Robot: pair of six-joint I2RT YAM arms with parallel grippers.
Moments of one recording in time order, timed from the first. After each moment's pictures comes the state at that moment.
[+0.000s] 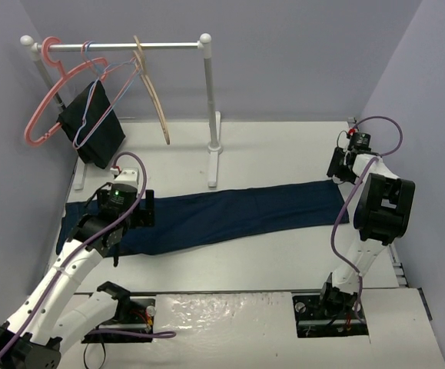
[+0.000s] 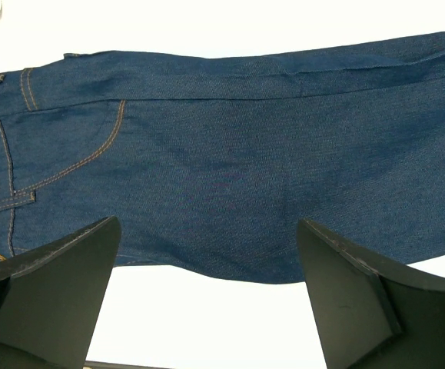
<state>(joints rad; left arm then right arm) -0.40 0.86 0.85 -0.79 -0.37 -0.26 -0.26 1.92 1.30 -0.35 -0.03 0.10</state>
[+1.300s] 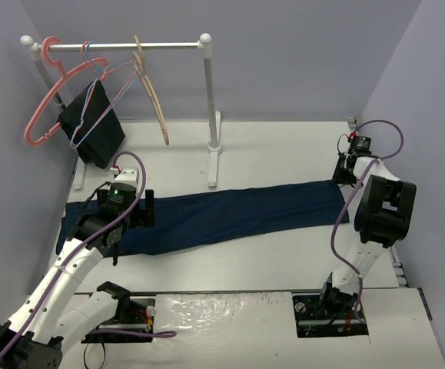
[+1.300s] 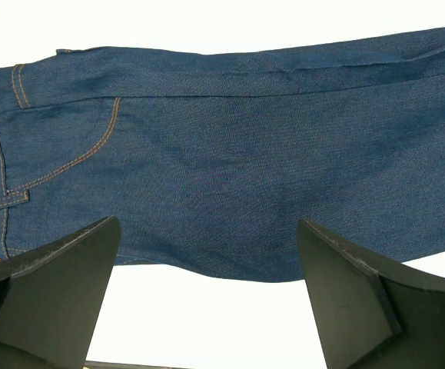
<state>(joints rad) -0.37 0.87 0.85 -0.79 -0.34 -0.25 -0.26 1.89 1.25 -0.35 -0.01 0.10</state>
